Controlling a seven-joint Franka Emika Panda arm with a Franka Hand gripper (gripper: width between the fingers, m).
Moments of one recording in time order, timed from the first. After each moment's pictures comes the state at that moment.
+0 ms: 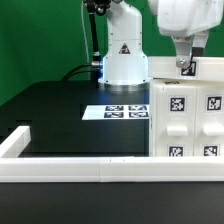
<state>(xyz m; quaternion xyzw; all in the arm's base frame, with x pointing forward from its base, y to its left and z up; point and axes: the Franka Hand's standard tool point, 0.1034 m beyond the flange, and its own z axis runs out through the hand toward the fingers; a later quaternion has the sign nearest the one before) 0.619 0.095 0.160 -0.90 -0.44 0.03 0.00</state>
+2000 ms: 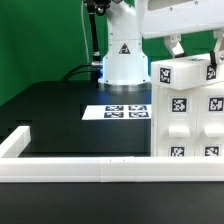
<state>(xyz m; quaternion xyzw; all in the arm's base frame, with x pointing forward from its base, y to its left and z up) 0.627 0.104 0.159 -0.88 0.47 0.01 0.09</state>
